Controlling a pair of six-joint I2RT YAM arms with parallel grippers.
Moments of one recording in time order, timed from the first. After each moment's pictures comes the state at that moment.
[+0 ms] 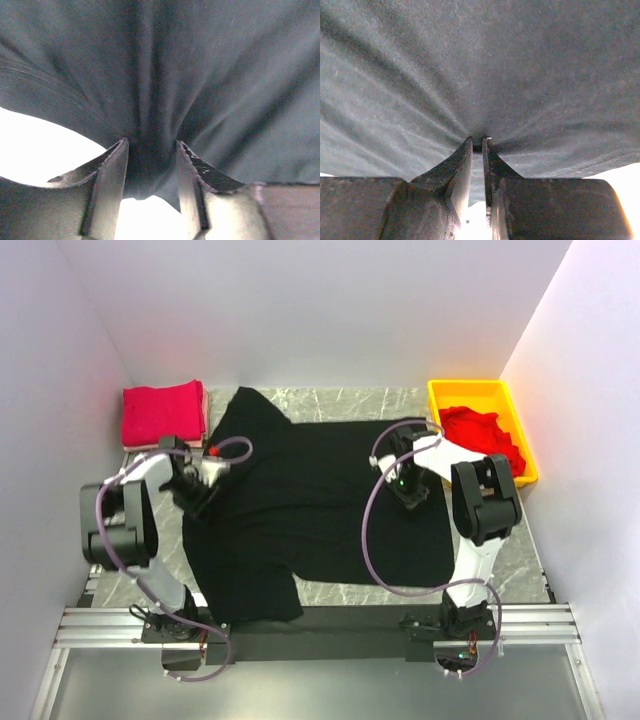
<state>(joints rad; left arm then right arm) 0.11 1.73 1.08 -0.77 0.28 0.70 0.25 1.94 1.29 -0.96 -0.05 -0.40</state>
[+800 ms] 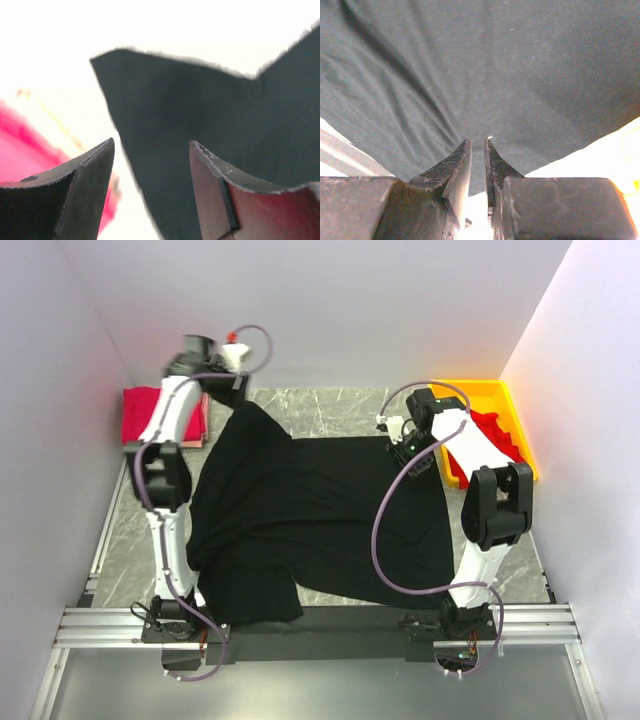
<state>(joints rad) -0.02 2.25 2.23 -0.84 0.43 0.46 0.18 1.84 1.56 -1.17 -0.27 -0.48</state>
